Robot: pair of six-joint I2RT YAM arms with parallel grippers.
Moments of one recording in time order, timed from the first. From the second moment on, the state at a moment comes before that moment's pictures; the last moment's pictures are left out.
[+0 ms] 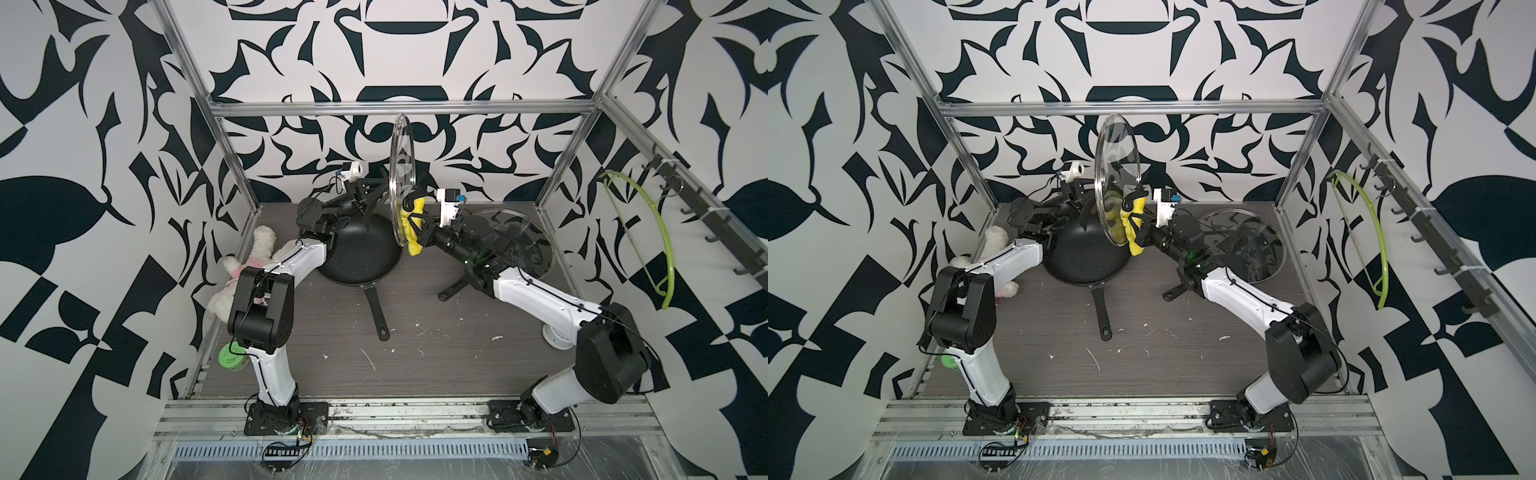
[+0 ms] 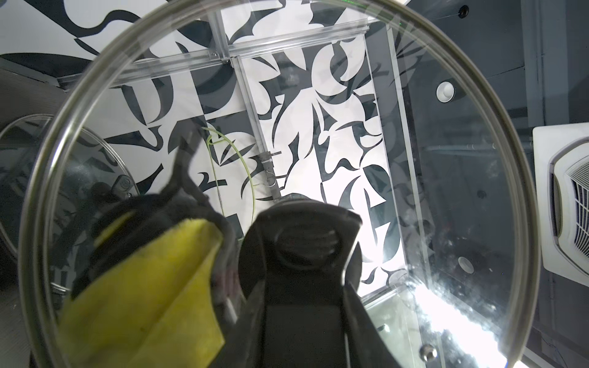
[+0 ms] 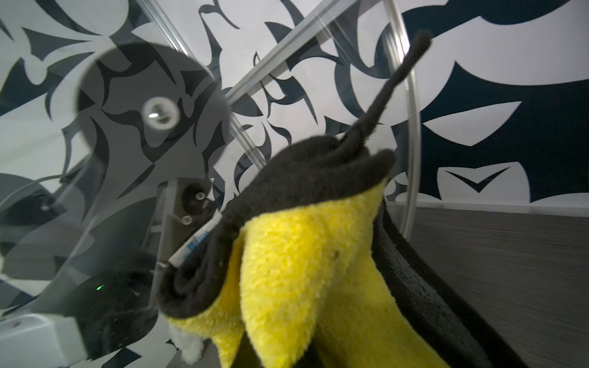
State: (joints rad) left arm -0.30 1.85 1.33 1.21 0.96 -1.94; right arm 0.57 1.49 1.07 0.43 -0.27 0.57
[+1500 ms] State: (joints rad) left arm -0.29 1.87 1.33 1.21 1.06 -1.88; right arm 0.49 1.74 1.51 0.34 -0.19 0.43
